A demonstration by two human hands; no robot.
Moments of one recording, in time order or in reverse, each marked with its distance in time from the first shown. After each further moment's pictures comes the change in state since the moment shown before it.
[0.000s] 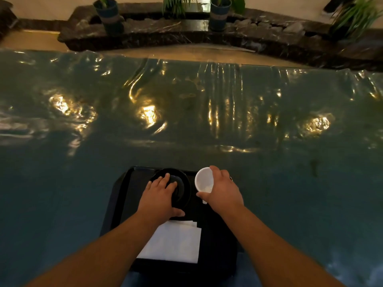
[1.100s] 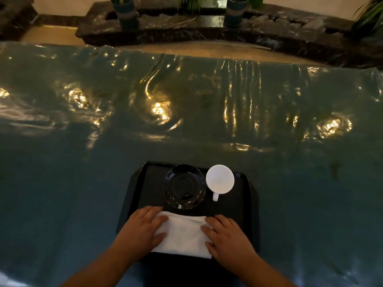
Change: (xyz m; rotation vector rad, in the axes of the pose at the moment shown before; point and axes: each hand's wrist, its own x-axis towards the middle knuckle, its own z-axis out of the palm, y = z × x) left_hand -0.083 -0.101 0.084 0.036 0.156 0.248; right_hand -0.086 0.053 0.094 -0.369 -0.051 -0.738
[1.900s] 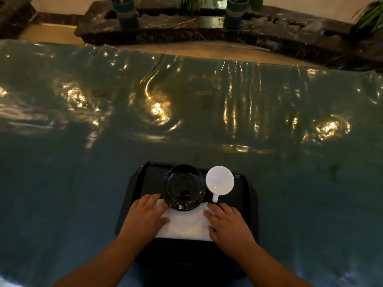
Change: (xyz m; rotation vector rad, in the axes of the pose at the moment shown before) left_hand 0.030 0.007 -0.020 0.042 0.021 -0.152; right_hand 0.024 0.012 -0.023 -0.024 -0.035 0.148
